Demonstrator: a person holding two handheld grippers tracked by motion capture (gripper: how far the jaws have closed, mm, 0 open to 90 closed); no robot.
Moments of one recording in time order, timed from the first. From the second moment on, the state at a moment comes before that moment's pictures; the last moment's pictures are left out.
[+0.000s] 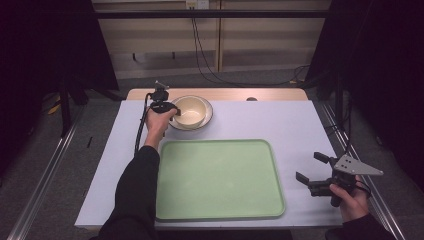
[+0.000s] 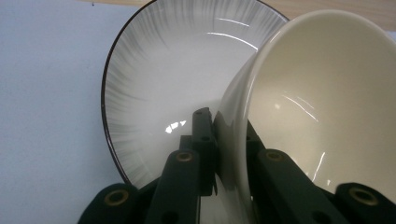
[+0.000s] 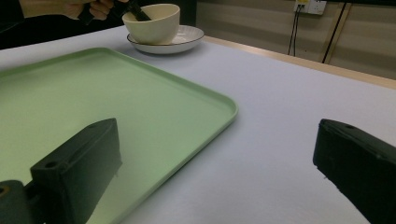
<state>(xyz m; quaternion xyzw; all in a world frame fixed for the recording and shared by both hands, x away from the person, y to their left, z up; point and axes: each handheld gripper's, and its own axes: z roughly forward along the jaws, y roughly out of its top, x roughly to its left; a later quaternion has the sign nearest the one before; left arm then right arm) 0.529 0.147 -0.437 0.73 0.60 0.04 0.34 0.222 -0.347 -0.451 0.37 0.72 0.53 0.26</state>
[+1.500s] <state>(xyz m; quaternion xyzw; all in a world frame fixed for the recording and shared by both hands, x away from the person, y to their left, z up) 0.481 0.125 -0.404 0.78 0.50 0.02 0.38 0.220 -0.348 -0.449 0.37 0.71 0.53 0.27</state>
